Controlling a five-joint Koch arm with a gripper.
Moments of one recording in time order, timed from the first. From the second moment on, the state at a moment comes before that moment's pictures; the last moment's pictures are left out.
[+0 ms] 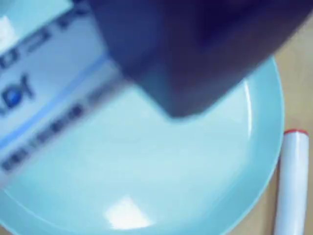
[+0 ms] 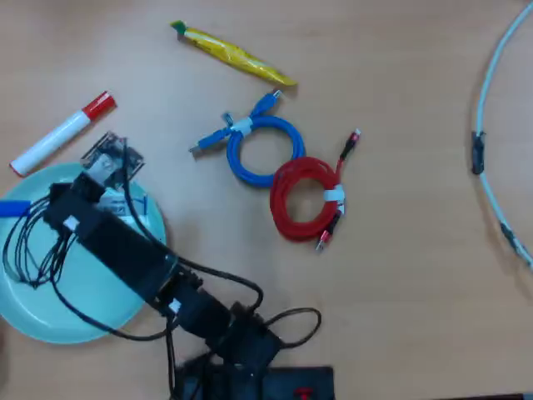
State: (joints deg) arm 38.8 72.5 50.5 84.5 47.8
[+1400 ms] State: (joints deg) arm 33.2 70.8 76.3 55.7 45.4
